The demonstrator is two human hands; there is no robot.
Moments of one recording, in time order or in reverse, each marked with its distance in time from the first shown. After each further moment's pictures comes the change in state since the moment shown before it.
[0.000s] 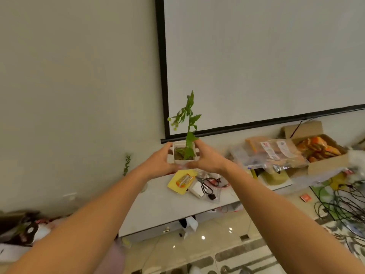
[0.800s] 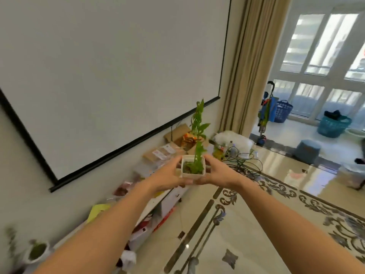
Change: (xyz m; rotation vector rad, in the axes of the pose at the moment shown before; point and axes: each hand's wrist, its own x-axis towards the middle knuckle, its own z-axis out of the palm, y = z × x) left_hand -0.133 0.237 0.287 0.039 -0.630 0.540; right_hand -0.458 0.031 -0.118 0.084 0.571 0.301
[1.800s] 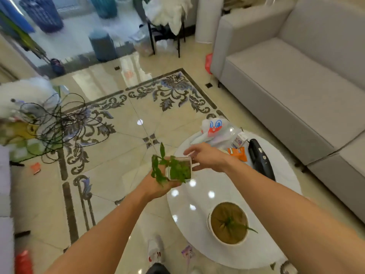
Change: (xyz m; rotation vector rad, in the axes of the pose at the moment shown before) left_hand 0.141 -0.059 0.692 0.297 -0.999 0.215; right_hand -0.456 0.482 -0.103 0.712 0.769 0.978
